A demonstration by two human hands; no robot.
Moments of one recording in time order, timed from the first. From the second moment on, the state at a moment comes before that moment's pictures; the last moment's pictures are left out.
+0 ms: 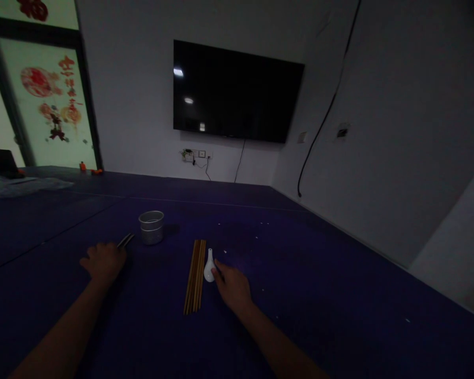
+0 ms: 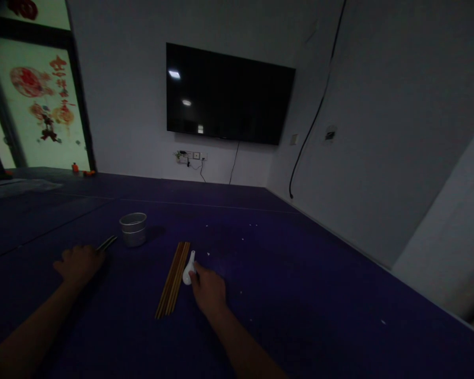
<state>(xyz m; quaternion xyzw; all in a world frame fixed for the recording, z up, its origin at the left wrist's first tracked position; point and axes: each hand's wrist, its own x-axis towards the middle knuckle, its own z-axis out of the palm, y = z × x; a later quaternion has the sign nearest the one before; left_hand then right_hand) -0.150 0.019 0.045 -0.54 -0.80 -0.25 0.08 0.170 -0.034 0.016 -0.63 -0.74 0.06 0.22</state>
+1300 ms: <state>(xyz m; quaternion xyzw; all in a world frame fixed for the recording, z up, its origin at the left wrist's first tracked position) -0.026 -0.013 0.034 -0.82 -0.31 -0.42 0.23 0.166 -0.045 0.020 -0.42 -0.74 -0.10 0.51</state>
